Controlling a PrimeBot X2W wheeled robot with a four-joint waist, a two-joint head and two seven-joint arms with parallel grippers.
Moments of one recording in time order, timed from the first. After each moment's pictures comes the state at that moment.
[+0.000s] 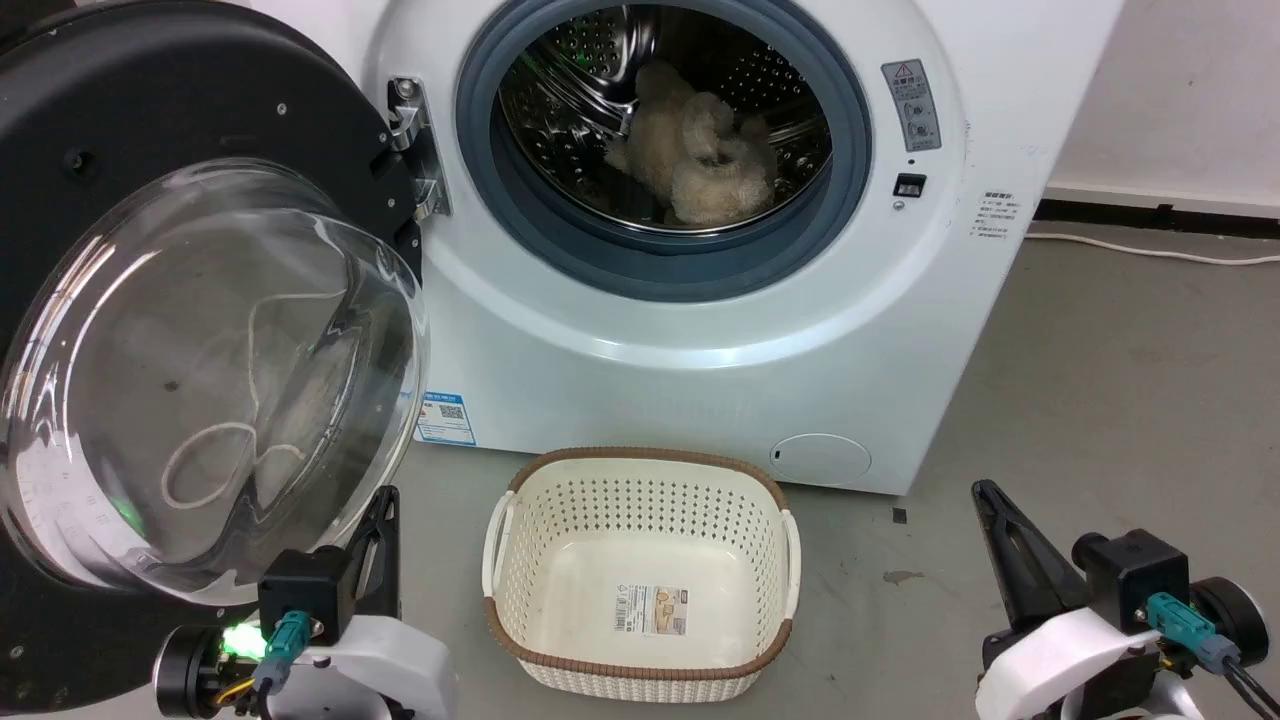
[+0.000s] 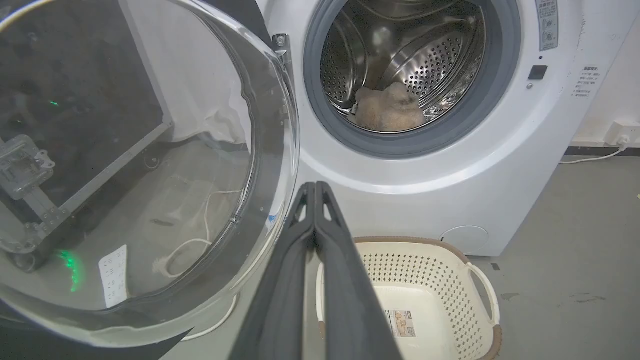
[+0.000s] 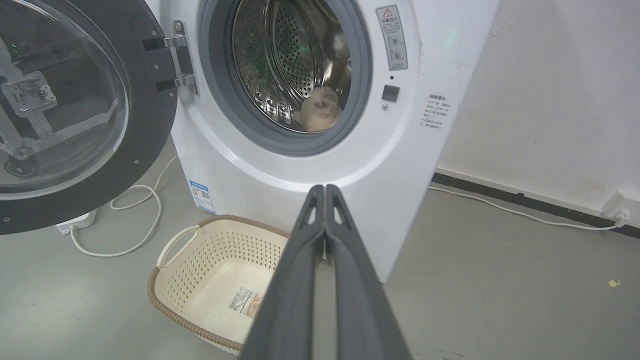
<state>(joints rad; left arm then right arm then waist) -0.01 0.05 0.00 0.00 0.00 0.00 0.00 -0.02 -0.05 0.00 0.01 0.01 0.13 0.00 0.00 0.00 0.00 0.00</state>
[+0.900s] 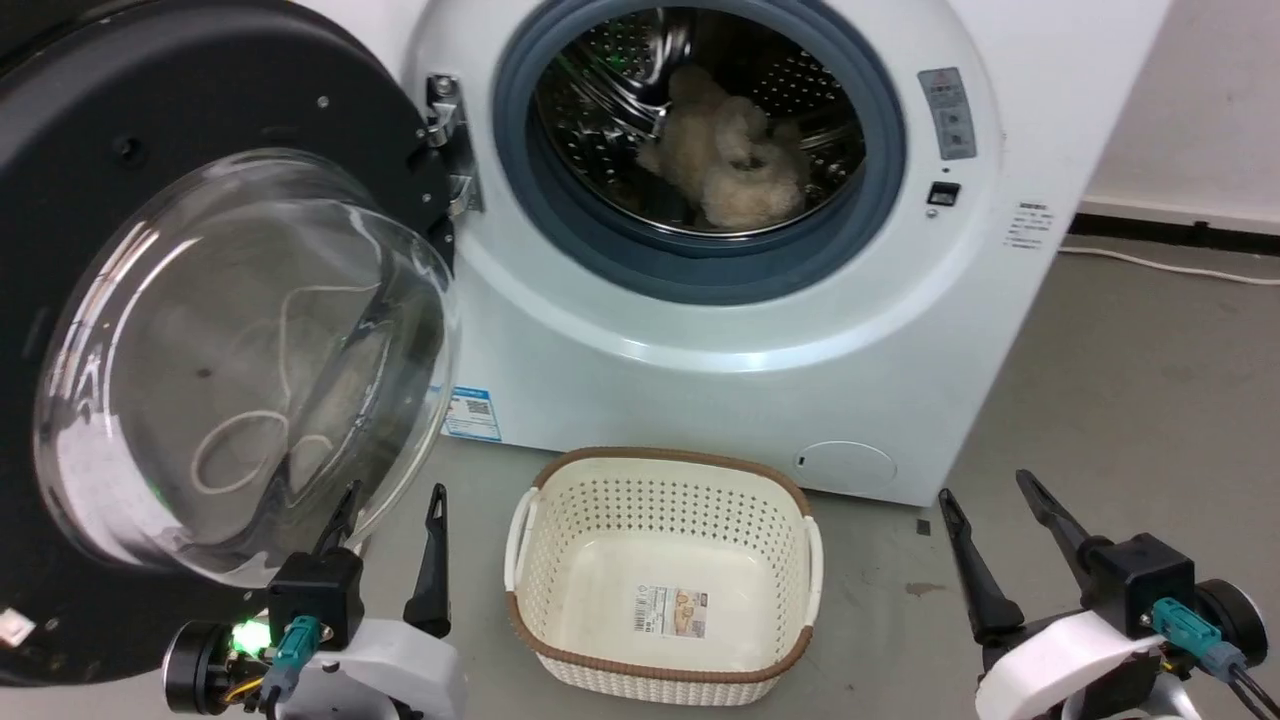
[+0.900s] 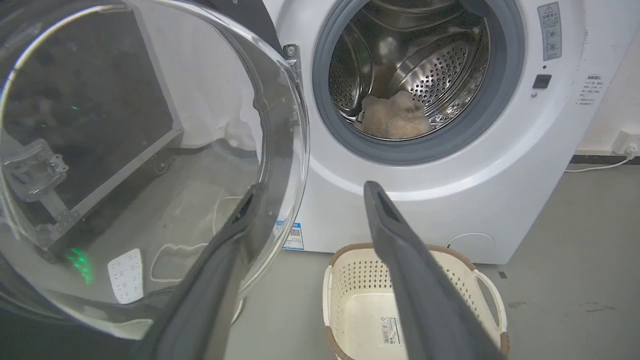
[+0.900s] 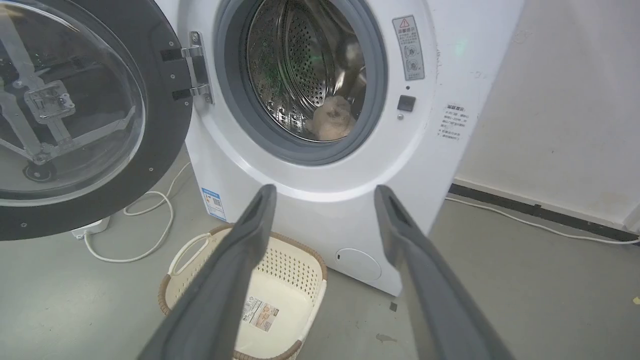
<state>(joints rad) -0.01 0.05 -0.02 0.00 0.00 0.00 -0.03 -0.02 -0.05 0.00 0.02 0.02 0.13 -0.03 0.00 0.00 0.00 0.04</state>
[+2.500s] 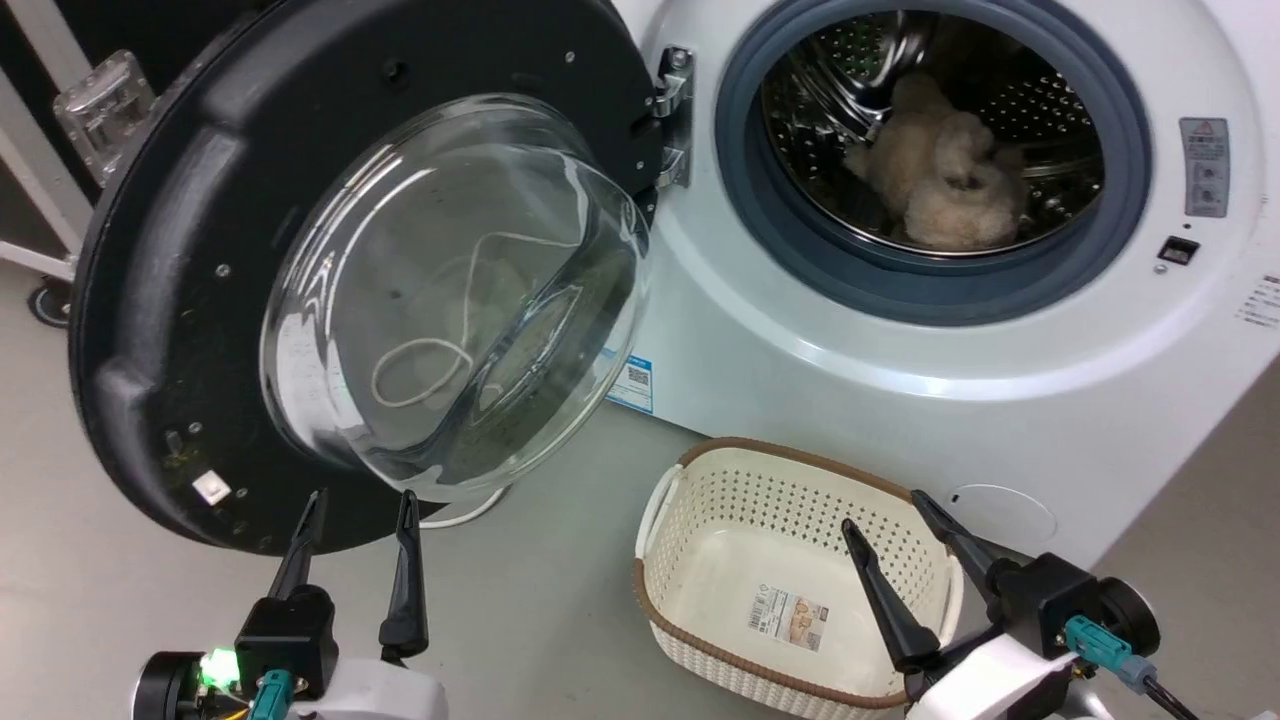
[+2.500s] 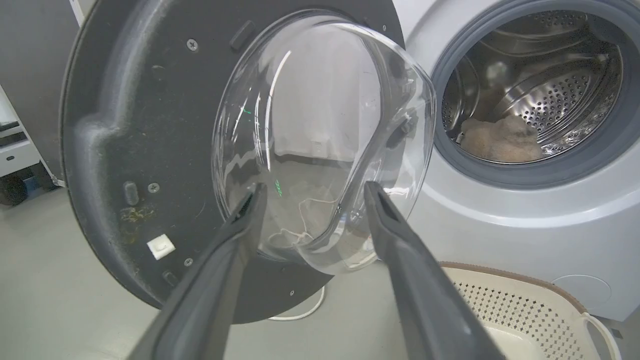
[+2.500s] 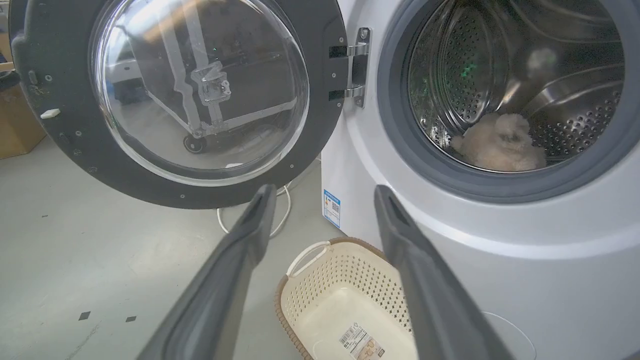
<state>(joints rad) 0.05 0.08 -0.03 -0.07 0.00 0.06 -0.13 -0.06 -0.10 0.19 0.13 0.10 0.13 -0.13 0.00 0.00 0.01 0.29</state>
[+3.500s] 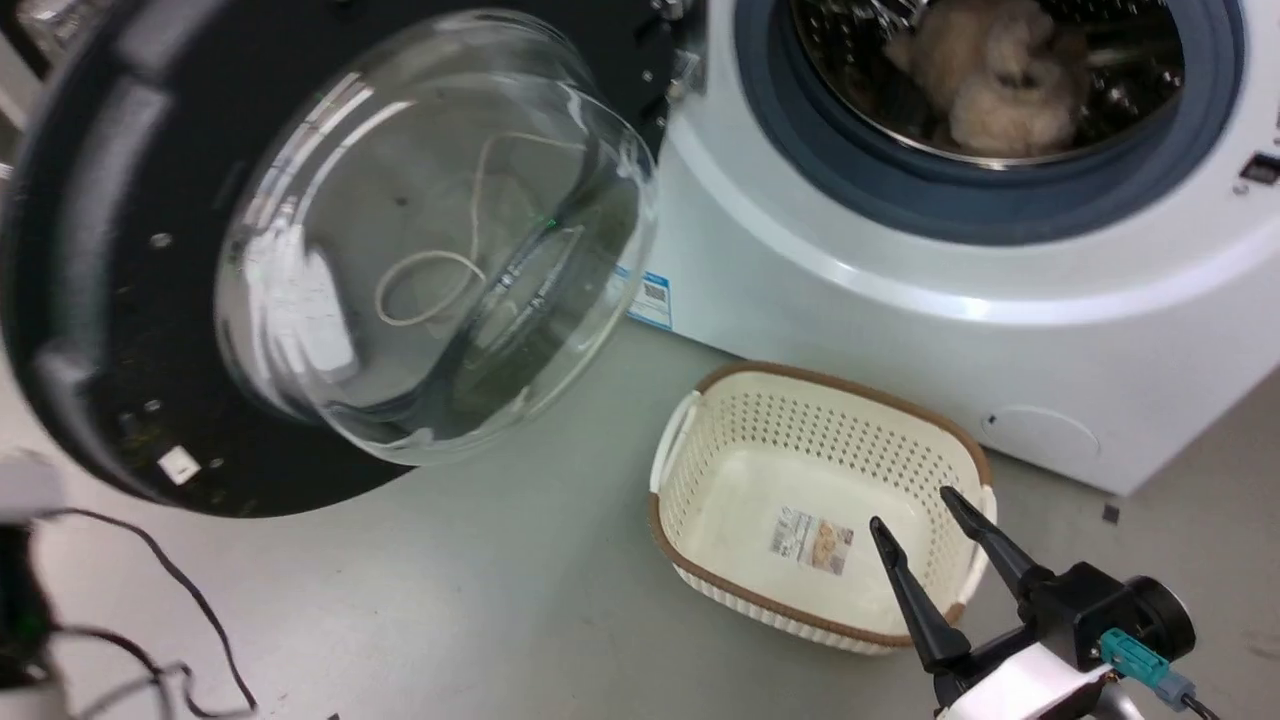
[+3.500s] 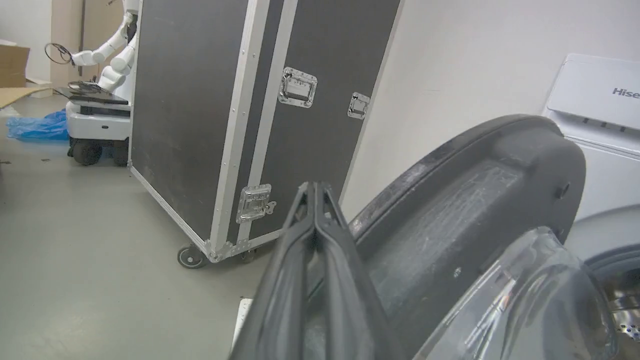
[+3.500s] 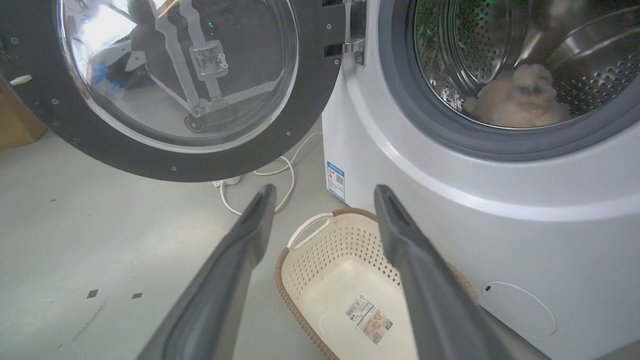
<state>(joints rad) -0.29 0.25 0.38 0.00 -0.49 -0.03 -0.10 -0.05 -0.16 0.20 0.11 0.12 0.13 -0.19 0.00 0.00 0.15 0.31</state>
